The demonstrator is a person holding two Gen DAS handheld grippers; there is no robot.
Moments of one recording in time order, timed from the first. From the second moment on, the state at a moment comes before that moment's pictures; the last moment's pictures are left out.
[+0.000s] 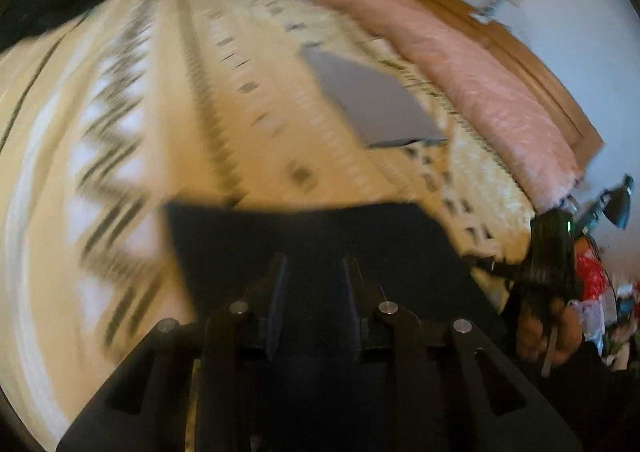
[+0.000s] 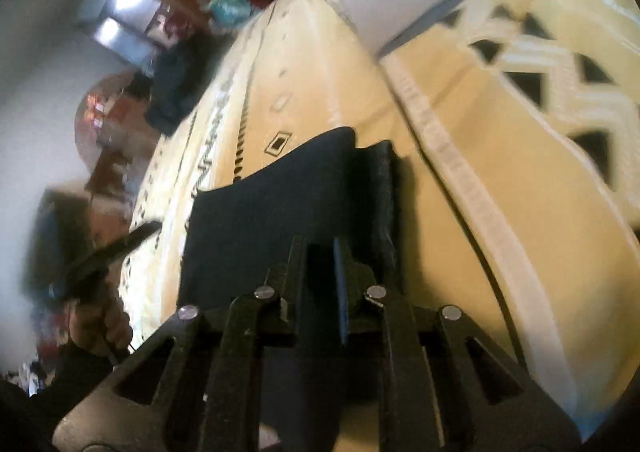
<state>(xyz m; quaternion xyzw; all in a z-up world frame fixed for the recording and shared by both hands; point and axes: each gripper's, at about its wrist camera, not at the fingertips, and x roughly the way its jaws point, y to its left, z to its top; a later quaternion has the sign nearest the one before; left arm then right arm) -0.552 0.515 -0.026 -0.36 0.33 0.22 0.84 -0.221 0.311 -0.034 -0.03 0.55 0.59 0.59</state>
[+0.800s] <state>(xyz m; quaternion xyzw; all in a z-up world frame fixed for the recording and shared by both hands) -0.598 0.504 -0.079 -0.42 0.31 0.24 0.81 -0.215 0.329 -0.036 -0.07 0.55 0.60 0.58</state>
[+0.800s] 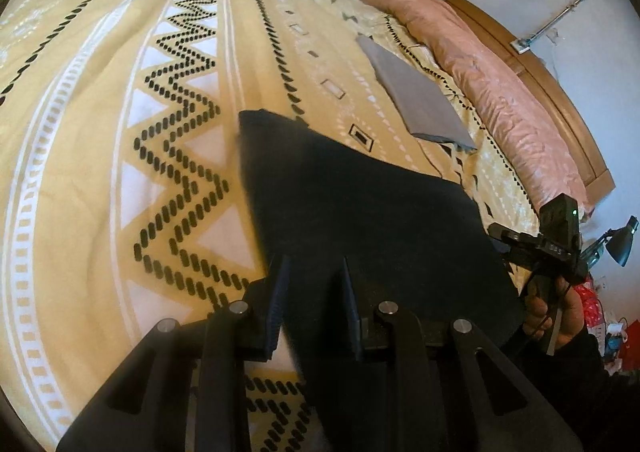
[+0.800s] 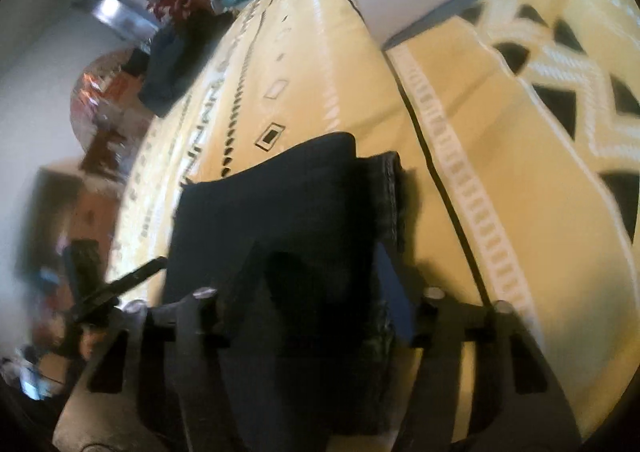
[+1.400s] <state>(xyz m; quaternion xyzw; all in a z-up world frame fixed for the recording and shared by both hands) -0.594 0.505 -0.096 -0.43 0.33 0.22 0.81 -0.200 0.305 -0.046 -0.04 0.54 0.59 0.60</state>
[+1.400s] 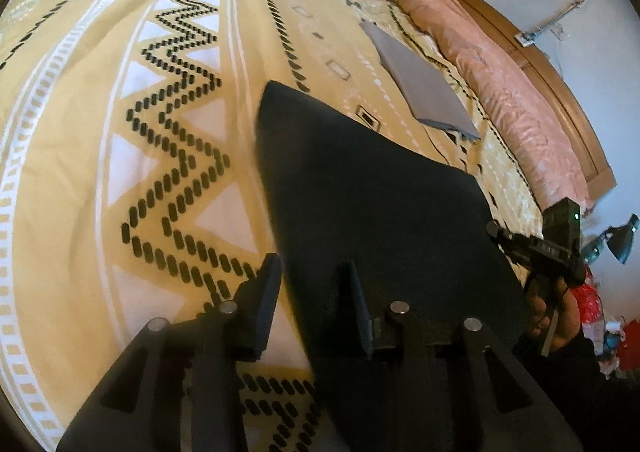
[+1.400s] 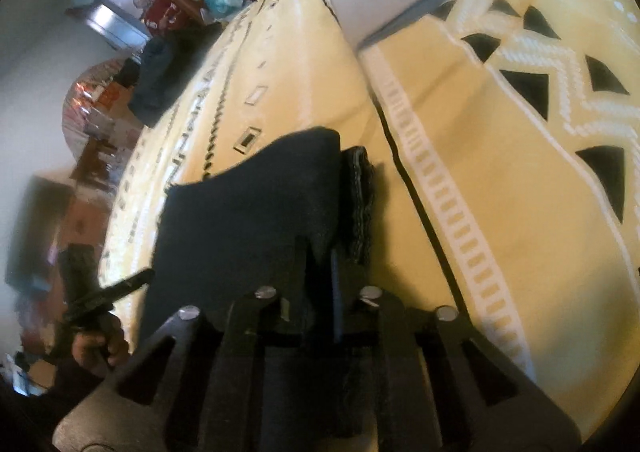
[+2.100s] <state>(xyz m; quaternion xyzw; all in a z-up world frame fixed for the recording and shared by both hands) -0.553 0.530 -0.129 -0.49 0.29 0.13 0.81 -0.202 0.333 -0.096 0.02 0.64 0.61 0.46</state>
